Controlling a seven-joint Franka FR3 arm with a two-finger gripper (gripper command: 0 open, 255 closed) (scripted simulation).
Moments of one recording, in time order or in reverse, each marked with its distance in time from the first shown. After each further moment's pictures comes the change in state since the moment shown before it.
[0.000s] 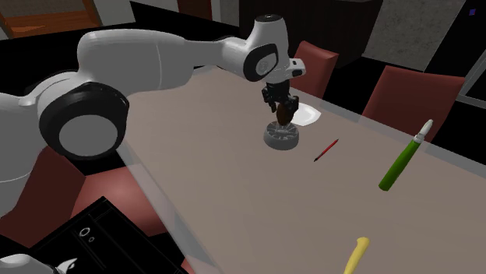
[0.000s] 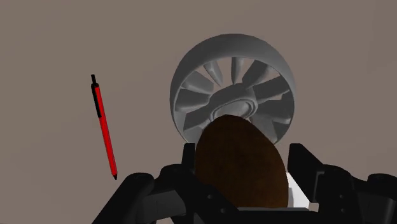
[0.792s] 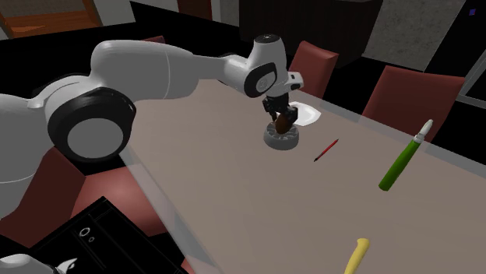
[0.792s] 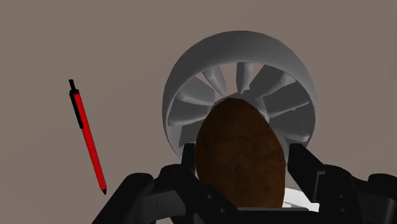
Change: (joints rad) arm 0.001 0.030 0.001 -0.076 0.001 0.136 0.001
